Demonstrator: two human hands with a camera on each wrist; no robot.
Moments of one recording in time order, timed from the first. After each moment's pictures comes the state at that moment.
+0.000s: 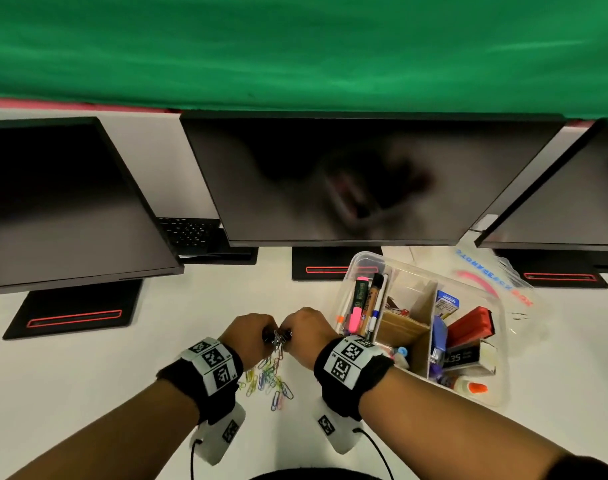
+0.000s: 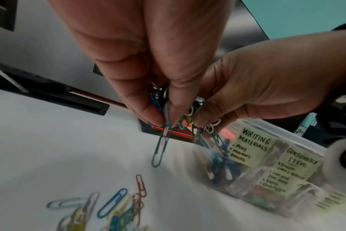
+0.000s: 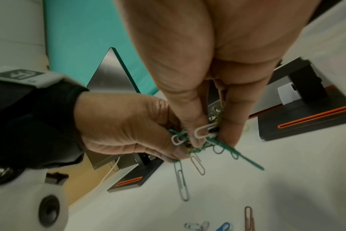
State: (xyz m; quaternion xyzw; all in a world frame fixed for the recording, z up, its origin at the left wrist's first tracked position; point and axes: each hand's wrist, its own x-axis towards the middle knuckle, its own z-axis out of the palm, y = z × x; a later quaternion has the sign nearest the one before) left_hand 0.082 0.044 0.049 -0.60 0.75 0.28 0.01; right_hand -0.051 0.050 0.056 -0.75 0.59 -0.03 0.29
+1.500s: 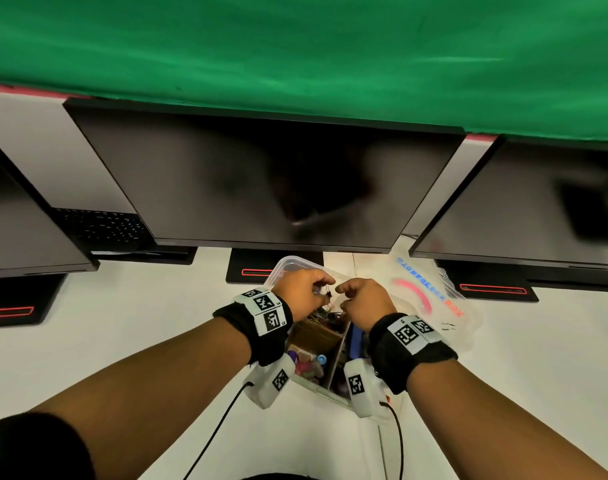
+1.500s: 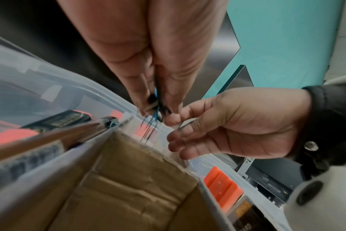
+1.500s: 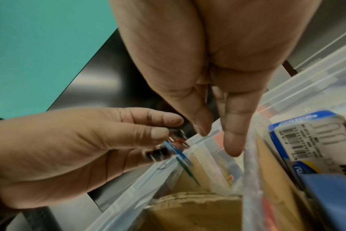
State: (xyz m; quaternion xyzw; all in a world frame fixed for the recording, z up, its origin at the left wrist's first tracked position) left_hand -0.128 0.001 0.083 -0.53 0.74 0.39 -0.15; right_hand -0.268 0.022 0.081 -0.55 0.75 -0.15 0.32
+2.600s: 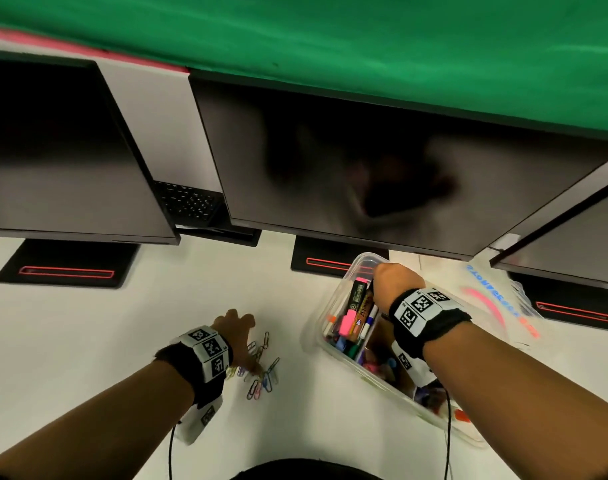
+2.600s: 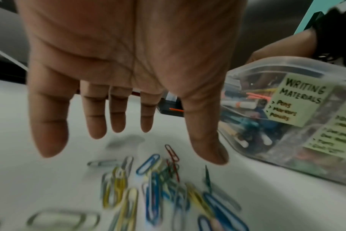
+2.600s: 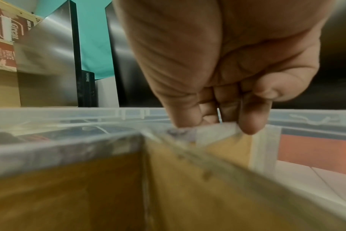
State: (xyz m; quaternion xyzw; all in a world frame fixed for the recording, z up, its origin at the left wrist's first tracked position) left_hand 0.080 0.039 0.000 -0.66 0.66 0.32 0.20; right_hand -0.179 -0.031 0.079 -0.70 0.69 0.18 0.09
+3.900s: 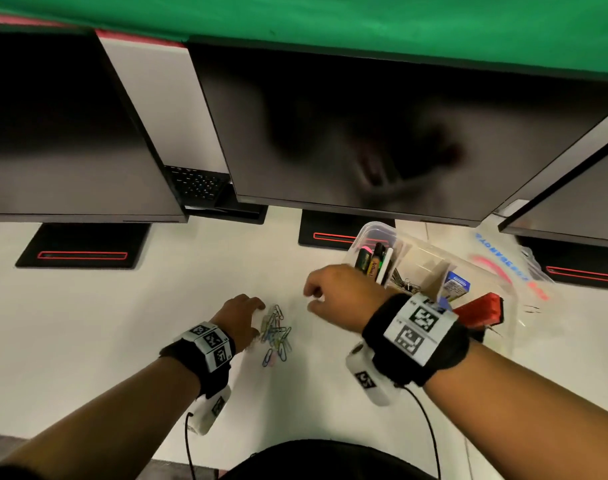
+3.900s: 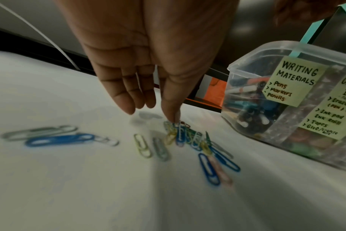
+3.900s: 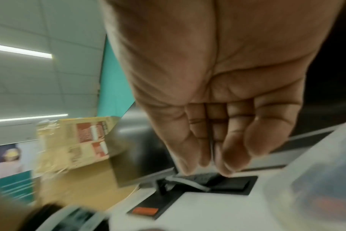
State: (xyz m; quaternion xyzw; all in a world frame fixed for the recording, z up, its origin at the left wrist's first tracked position) left_hand 0.095 0.066 -0.024 -0.66 0.68 0.30 0.05; right_hand -0.105 0.056 0.108 -0.81 0.52 0.04 0.26
